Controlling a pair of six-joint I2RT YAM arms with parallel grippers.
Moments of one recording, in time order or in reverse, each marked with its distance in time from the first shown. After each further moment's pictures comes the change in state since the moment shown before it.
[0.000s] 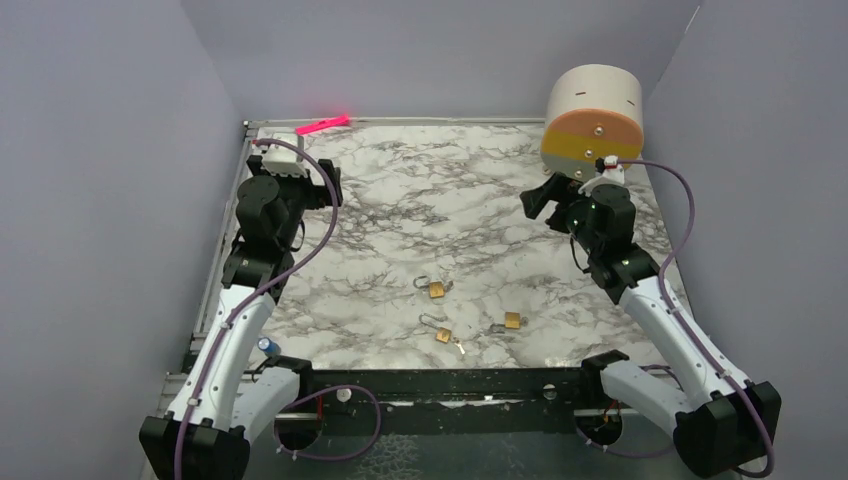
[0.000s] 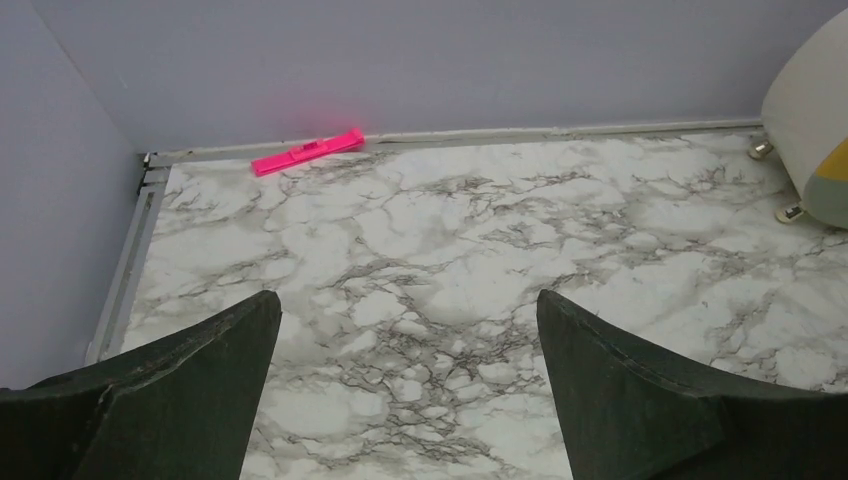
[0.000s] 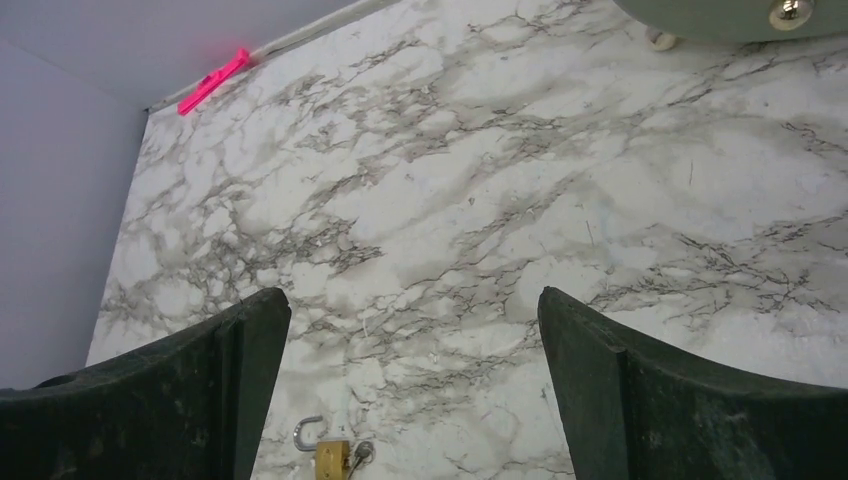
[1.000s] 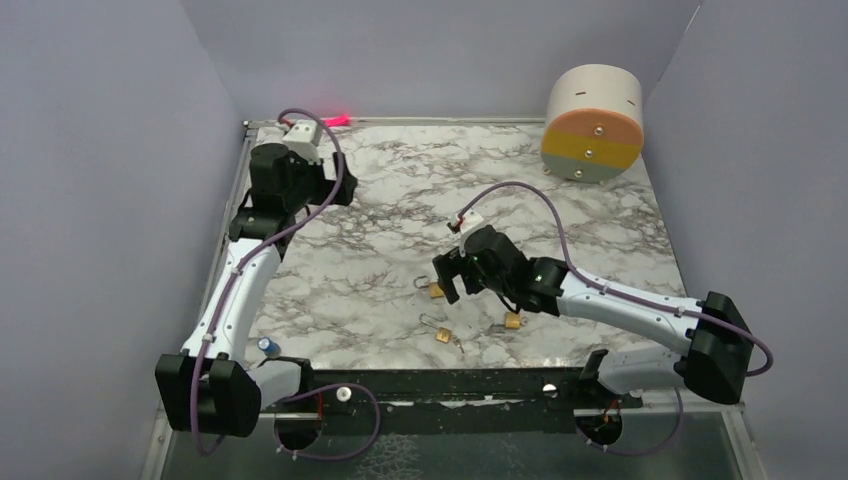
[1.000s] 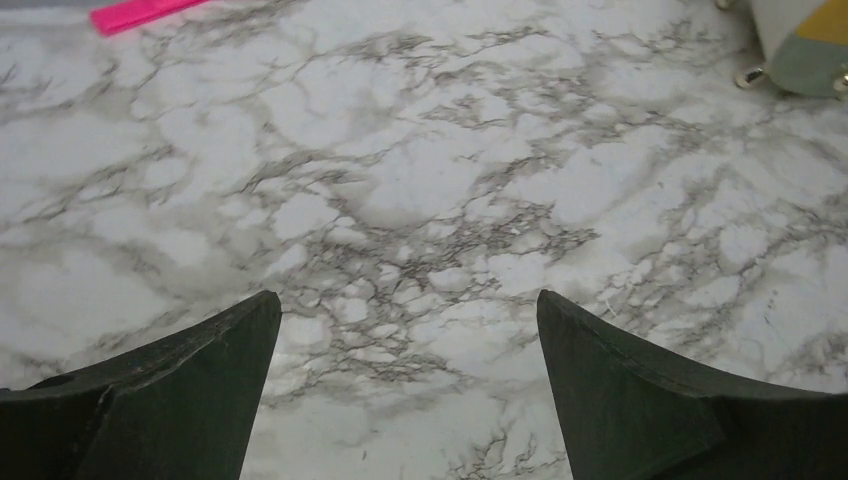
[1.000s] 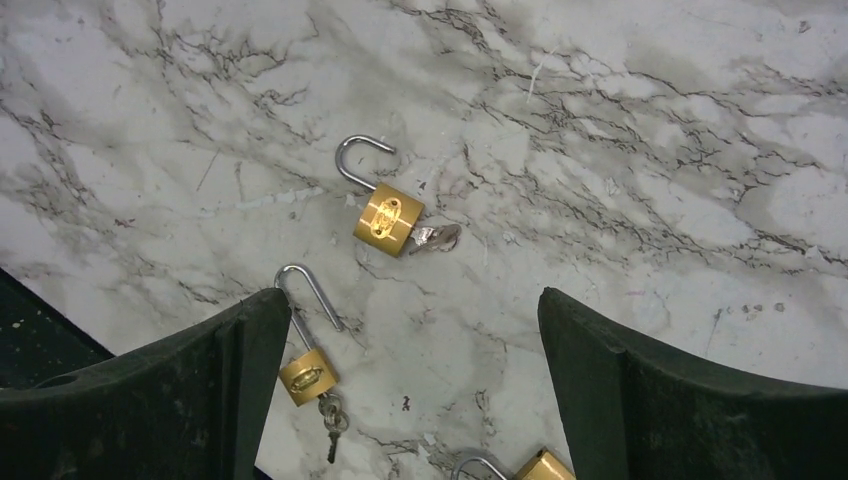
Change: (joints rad) left arm 0.022 0.279 0.190 -0.219 0.289 -0.017; right arm 0.713 0.308 0.093 -0.175 0.218 -0.268
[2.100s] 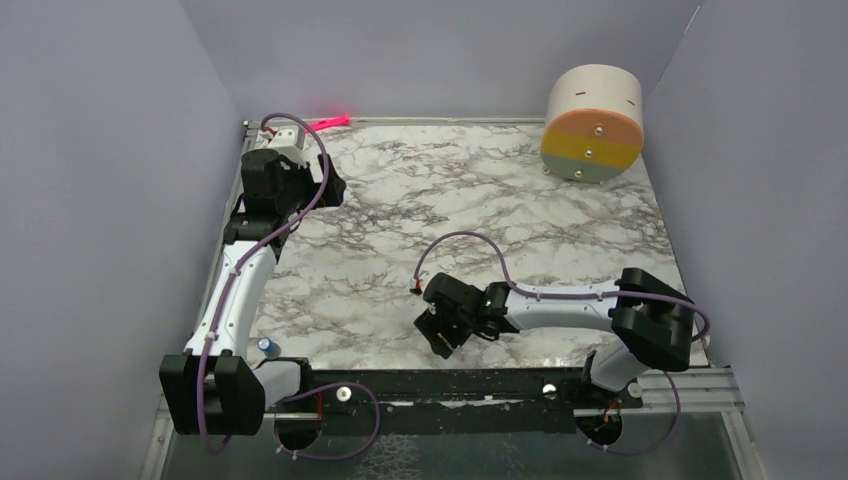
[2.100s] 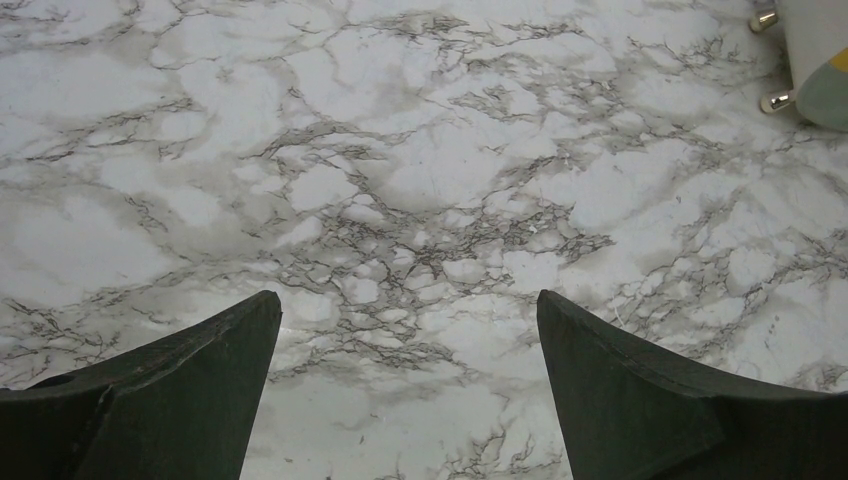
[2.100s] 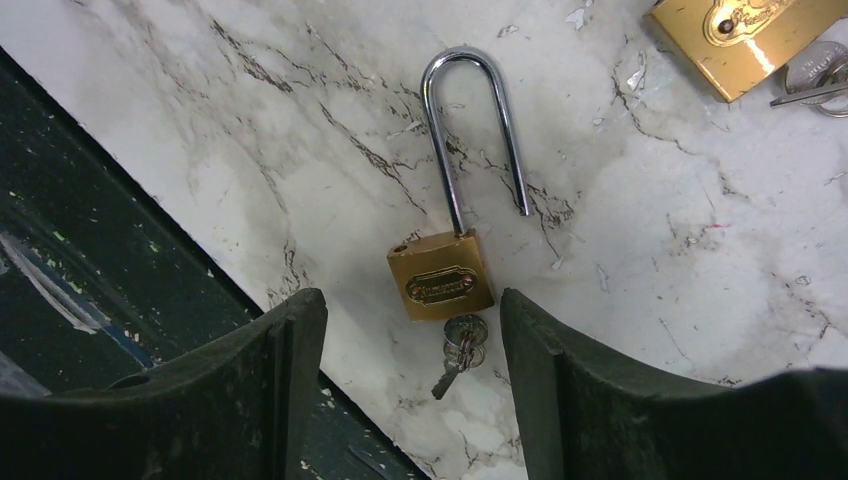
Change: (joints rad) left arm 0.132 -0.004 -0.066 0.009 -0.005 -0.100; right arm 0.179 0.290 -0.039 -0.050 -0.278 0.049
